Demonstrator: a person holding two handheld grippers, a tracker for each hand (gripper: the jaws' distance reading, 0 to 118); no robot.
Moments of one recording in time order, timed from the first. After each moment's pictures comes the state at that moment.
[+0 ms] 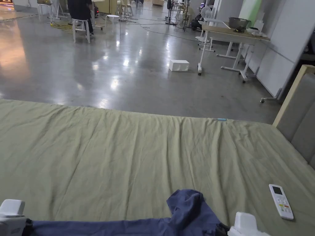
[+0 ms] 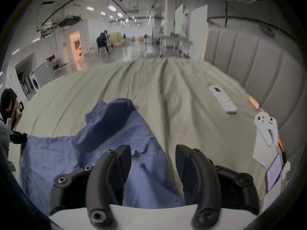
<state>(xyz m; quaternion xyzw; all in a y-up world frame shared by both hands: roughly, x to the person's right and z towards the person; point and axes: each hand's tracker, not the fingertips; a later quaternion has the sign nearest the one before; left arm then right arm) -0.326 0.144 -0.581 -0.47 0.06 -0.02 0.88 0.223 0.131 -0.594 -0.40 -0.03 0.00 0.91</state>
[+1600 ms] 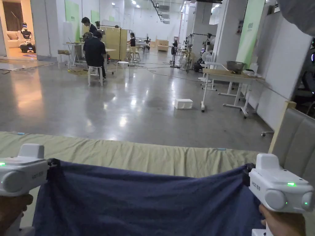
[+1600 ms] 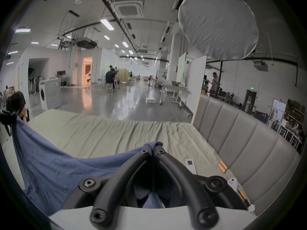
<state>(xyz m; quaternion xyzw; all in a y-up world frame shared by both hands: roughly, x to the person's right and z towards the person) -0.352 0.374 -0.485 -0.22 0.07 0.01 0.97 0.208 0.387 -0.499 -0.13 -0.04 0.08 0.99</state>
